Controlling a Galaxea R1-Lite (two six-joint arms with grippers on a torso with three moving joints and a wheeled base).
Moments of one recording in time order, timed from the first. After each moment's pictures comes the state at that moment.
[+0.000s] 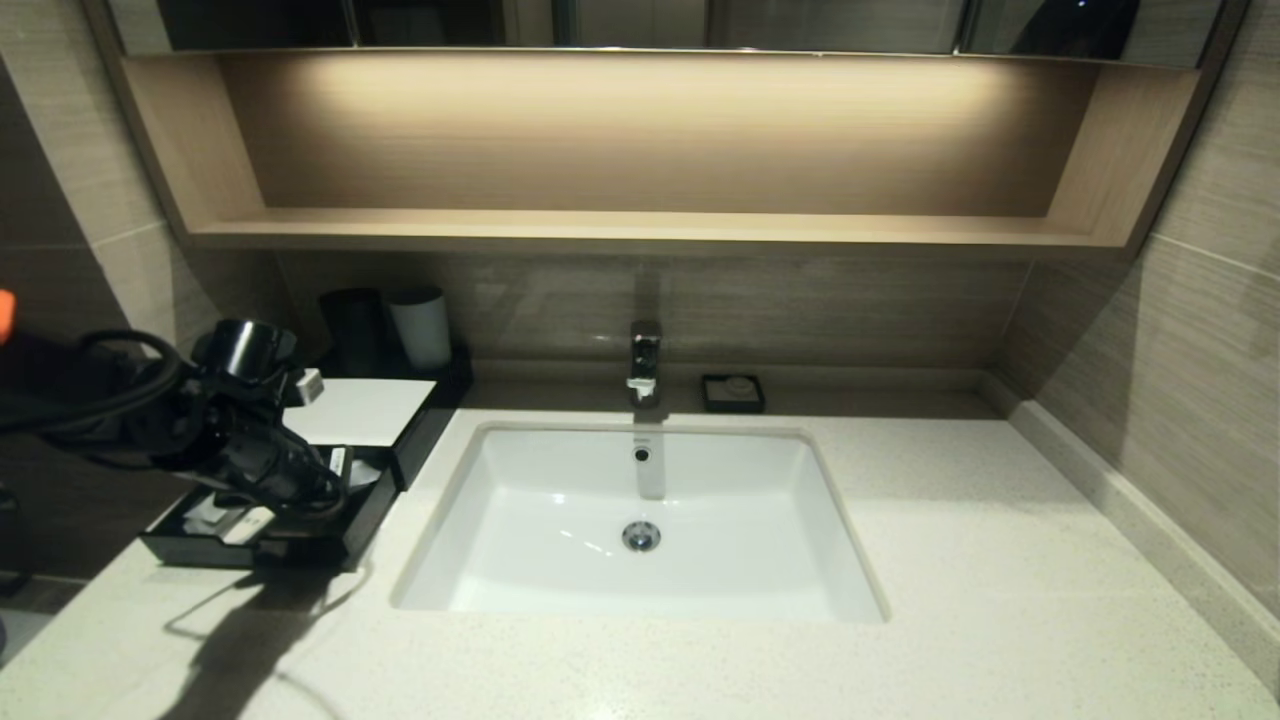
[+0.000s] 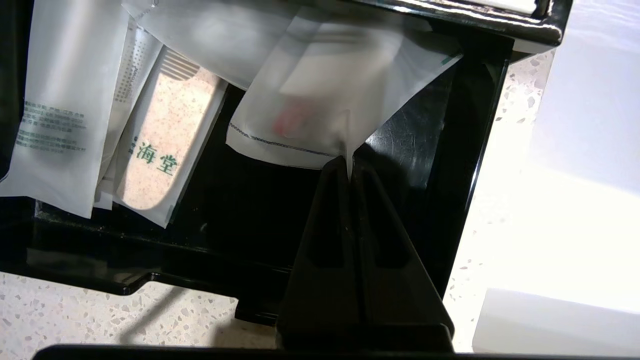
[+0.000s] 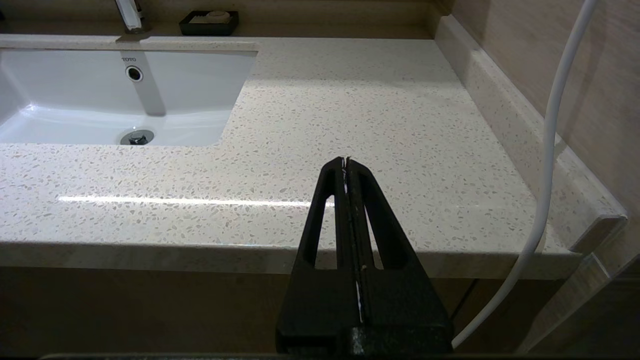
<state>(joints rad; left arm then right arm) 0.05 1.94 -1.15 0.15 0.05 -0.07 0.00 0.00 0.00 0.00 0.00 0.00</state>
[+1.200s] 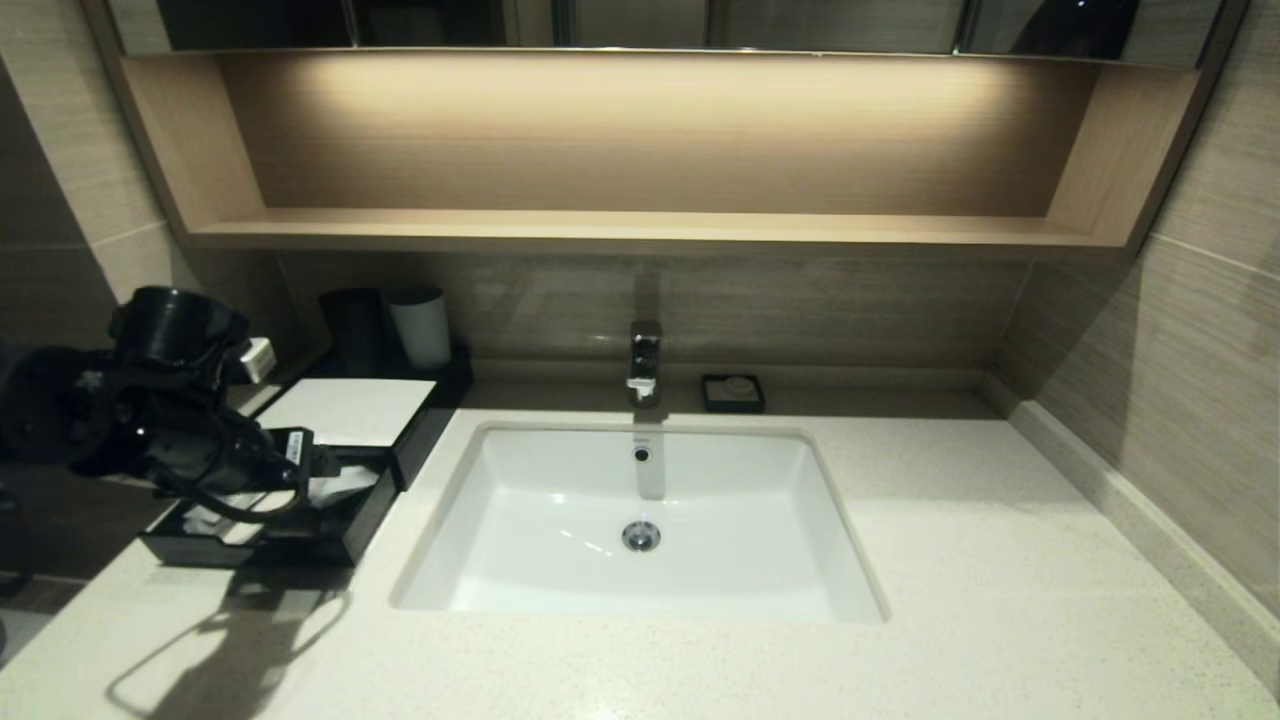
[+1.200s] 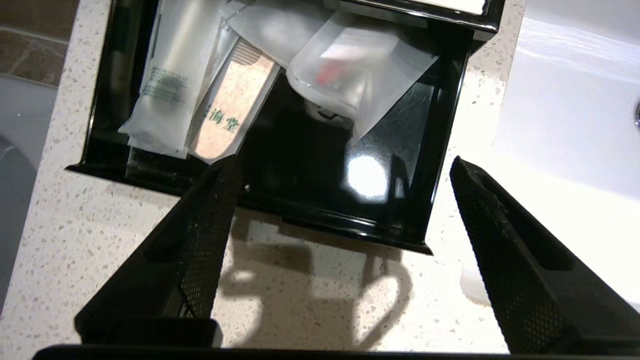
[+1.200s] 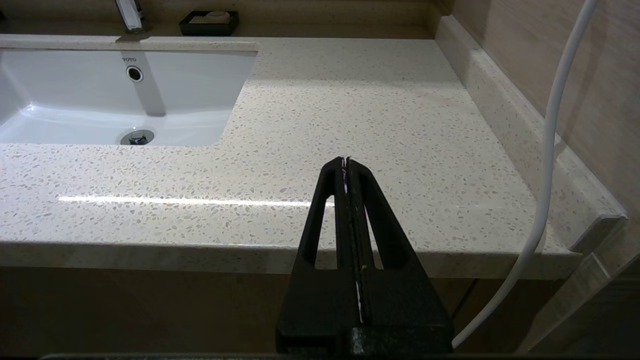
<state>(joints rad) 0.05 1.73 -1.04 0.14 0.09 -0.07 0.00 0.00 0.00 0.00 0.00 -0.01</state>
